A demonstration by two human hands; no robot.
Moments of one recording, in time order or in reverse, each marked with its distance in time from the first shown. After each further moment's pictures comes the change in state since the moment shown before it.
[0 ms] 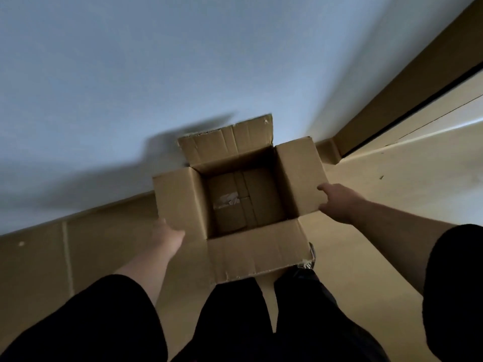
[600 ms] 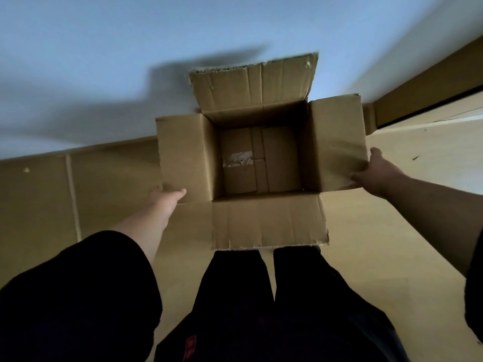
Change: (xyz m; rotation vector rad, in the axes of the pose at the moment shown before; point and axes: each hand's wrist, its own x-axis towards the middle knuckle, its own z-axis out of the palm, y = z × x) left_hand 0.048 -0.041 0.033 -0.425 0.043 -0.256; right_hand 0.060 0.017 0.023 0.190 0.009 0.220
